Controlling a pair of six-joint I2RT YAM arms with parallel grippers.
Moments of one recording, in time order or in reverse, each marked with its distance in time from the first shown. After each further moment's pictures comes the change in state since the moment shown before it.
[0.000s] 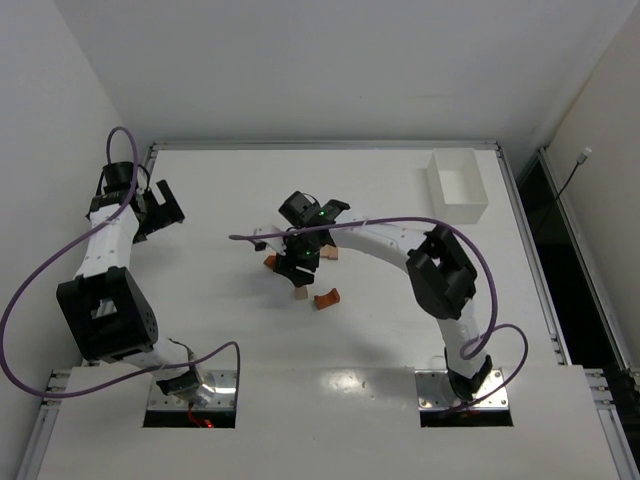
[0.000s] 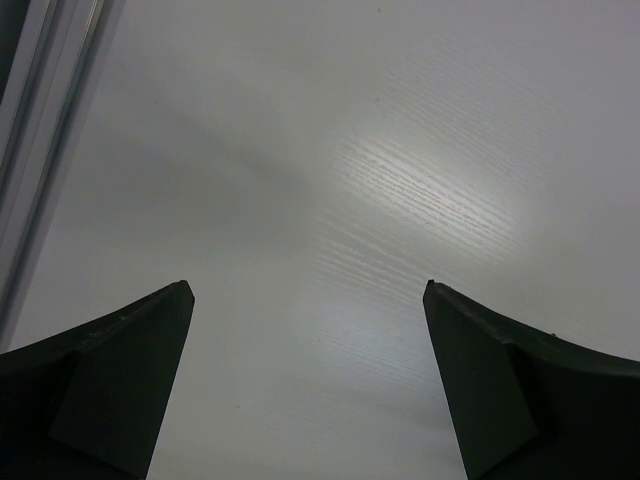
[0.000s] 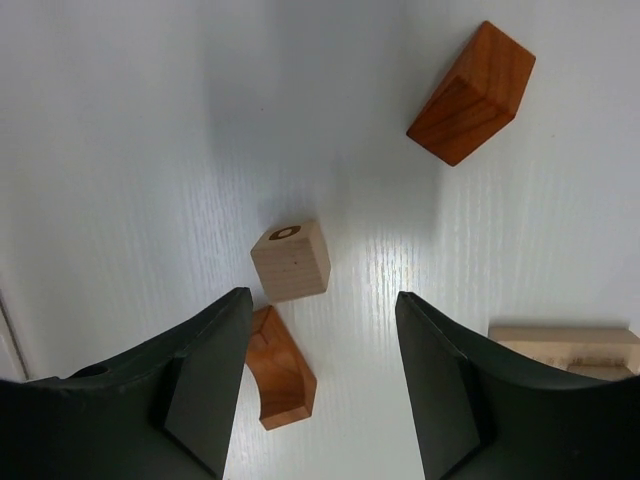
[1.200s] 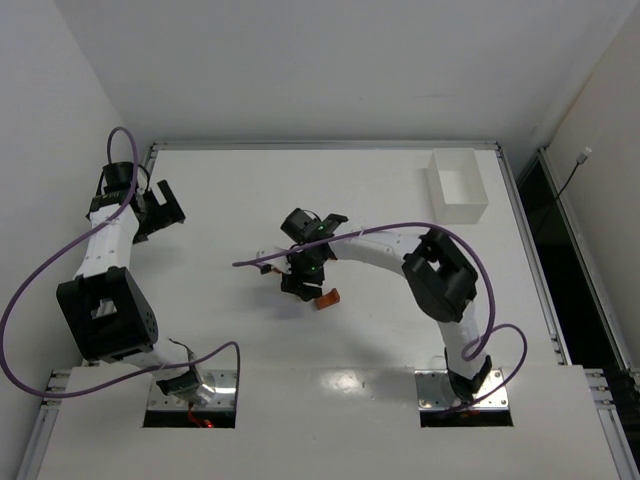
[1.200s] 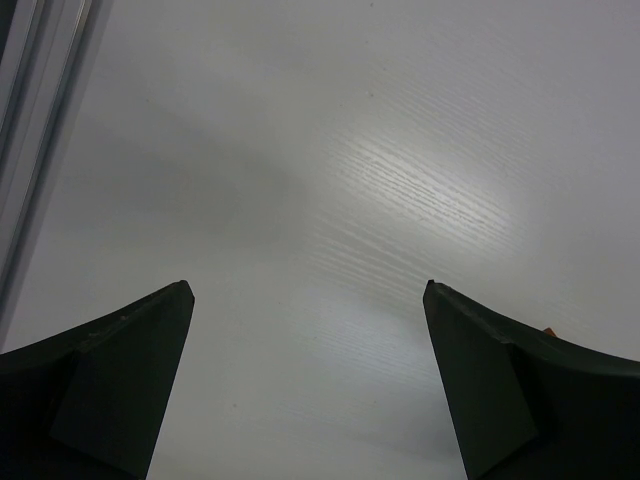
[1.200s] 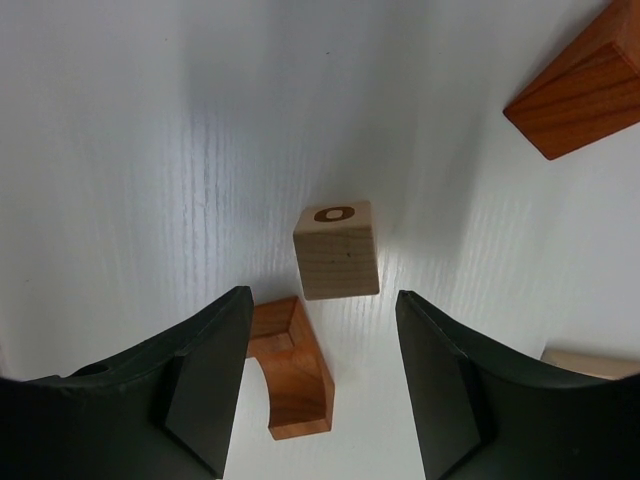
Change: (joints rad) left arm 0.000 0.000 0.000 -0.003 0.016 0.001; right arm 0.026 -0.032 -0.132 0.035 -0.008 -0.123
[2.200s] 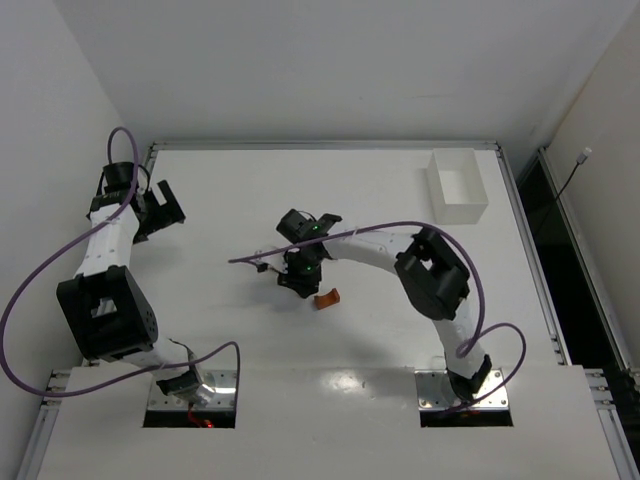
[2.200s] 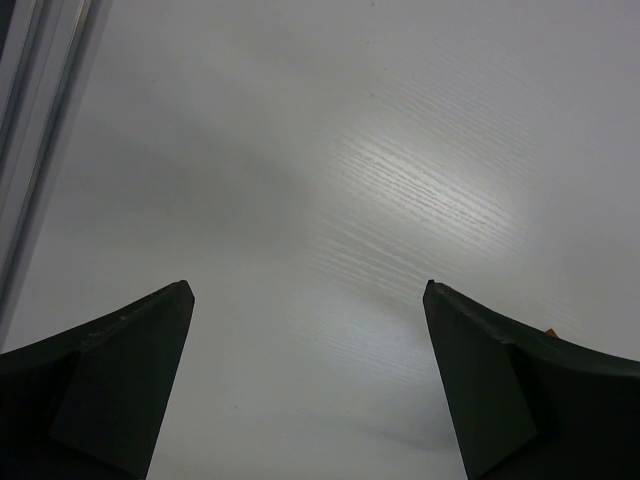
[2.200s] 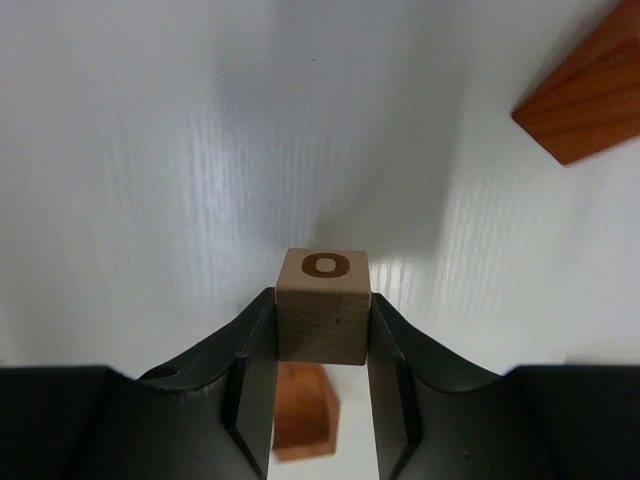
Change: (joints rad) left arm 0.000 0.006 0.000 0.002 0.002 0.005; right arm 0.008 0.082 0.053 -0.016 0.023 0.024
